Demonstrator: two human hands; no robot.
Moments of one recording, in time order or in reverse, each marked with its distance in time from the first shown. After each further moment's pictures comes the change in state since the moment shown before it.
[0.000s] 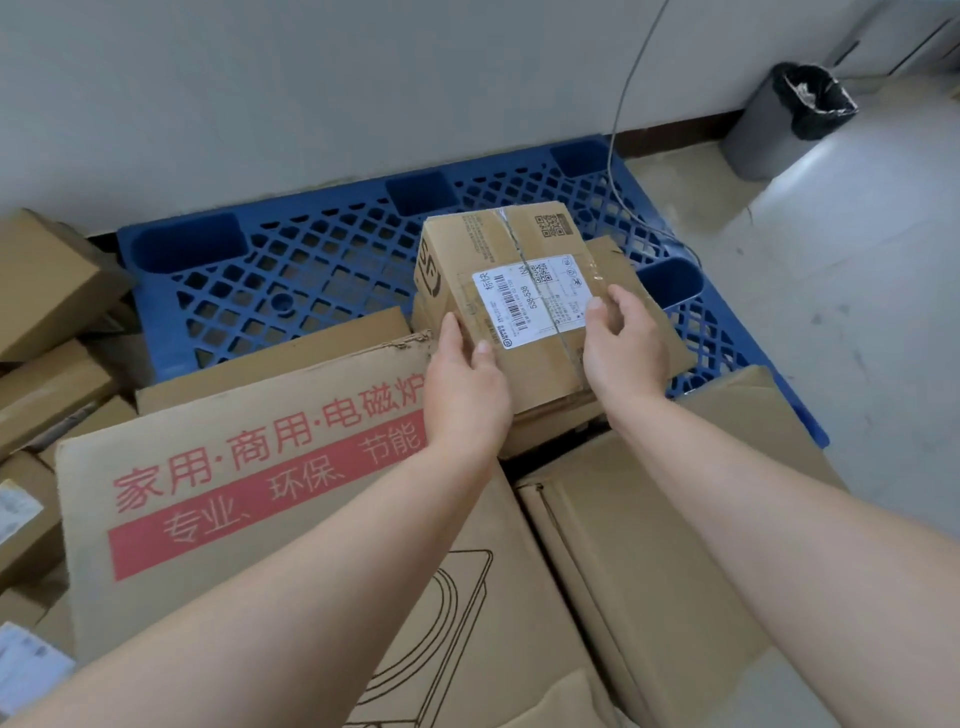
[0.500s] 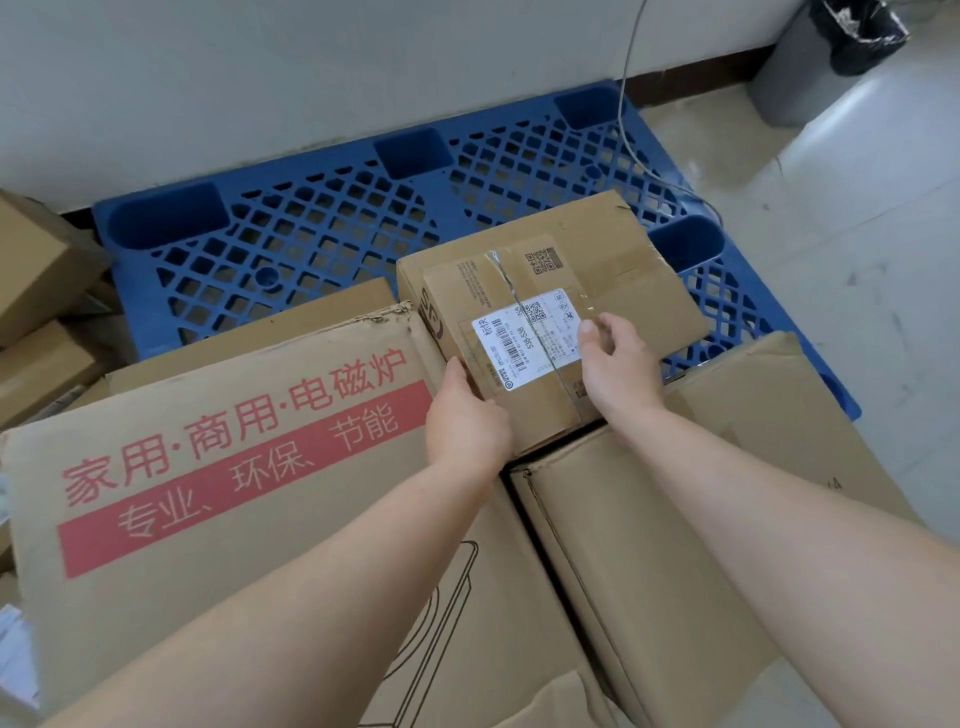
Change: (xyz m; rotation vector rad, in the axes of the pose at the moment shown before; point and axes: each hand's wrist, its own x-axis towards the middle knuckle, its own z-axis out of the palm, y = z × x) left_hand -0.004 -0.046 0.027 0.239 -0.050 -0.183; right_hand 0.016 0.076 0.016 -0.090 -0.211 0.098
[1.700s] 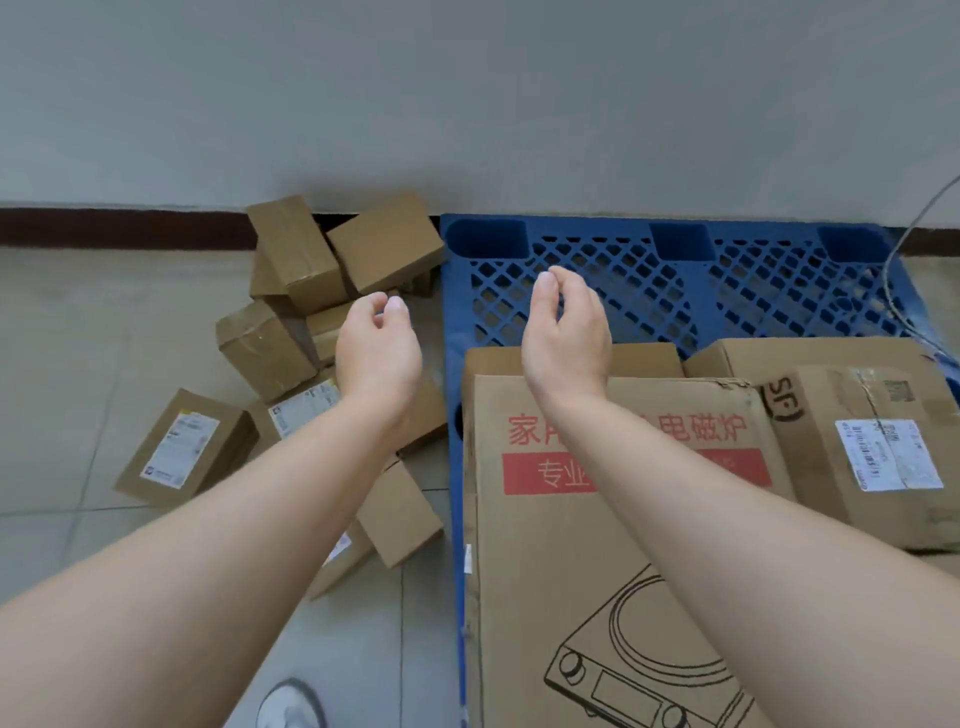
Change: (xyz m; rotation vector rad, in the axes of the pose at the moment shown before) left_hand -0.027 -0.053 -0.418 -0.324 0.620 0.047; right_hand -0.243 -0.286 0.241 0.127 -0.125 -0.524
